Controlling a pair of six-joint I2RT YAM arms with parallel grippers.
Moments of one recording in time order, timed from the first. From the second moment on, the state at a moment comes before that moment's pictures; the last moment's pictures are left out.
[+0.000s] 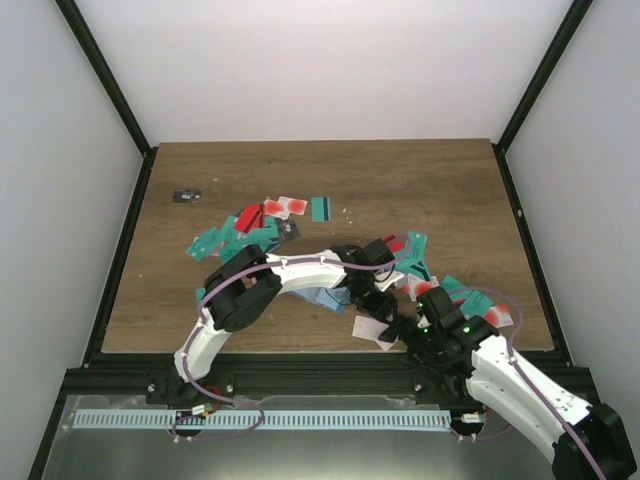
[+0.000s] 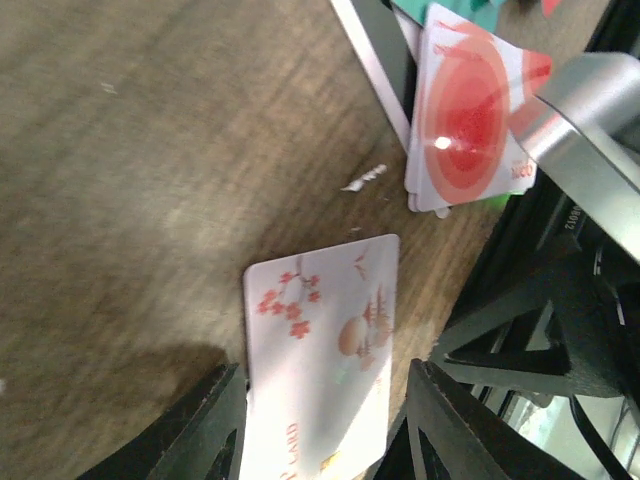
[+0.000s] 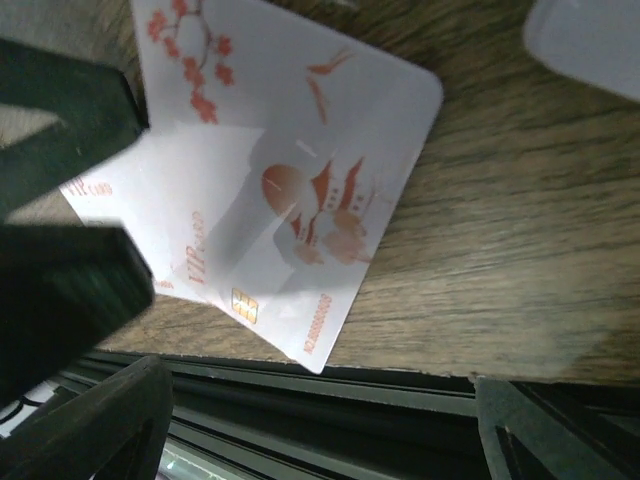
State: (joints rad) left arm -1.03 2.18 1.52 -0.52 0.61 -0.39; right arm 0.52 0.67 0.24 -0.72 -0.46 1.14
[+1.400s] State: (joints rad) left arm -1.06 2.15 1.42 -0.39 0.65 -0.54; right arm 0.52 0.58 0.16 -0.66 -0.44 1.37
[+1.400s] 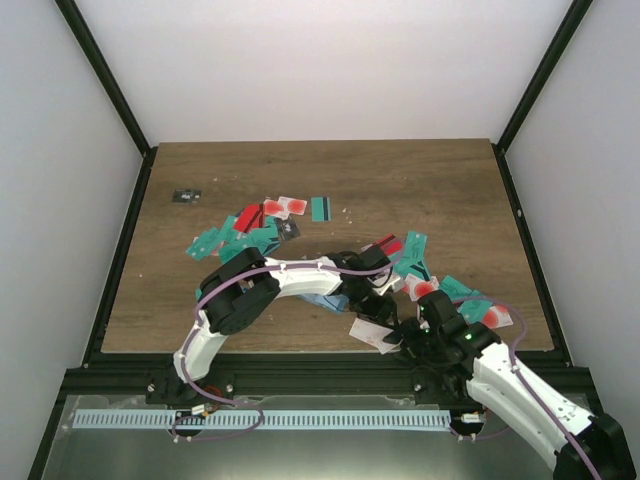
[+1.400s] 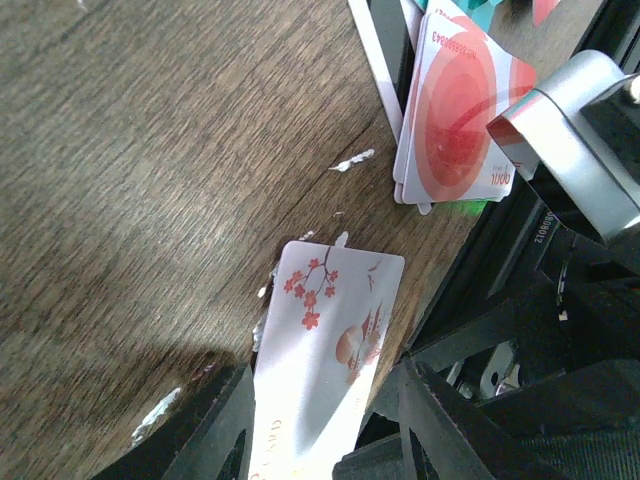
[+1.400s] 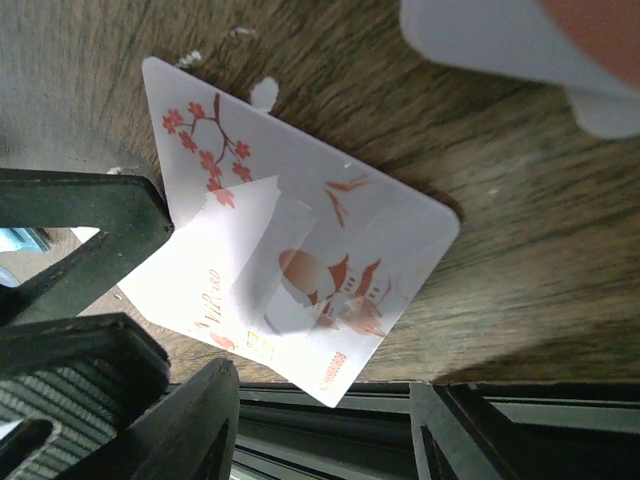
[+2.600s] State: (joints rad) left arm -1.08 2.13 1.29 -0.40 0.94 -0.77; right arm 0.53 0.56 0.17 -0.69 -0.45 1.37
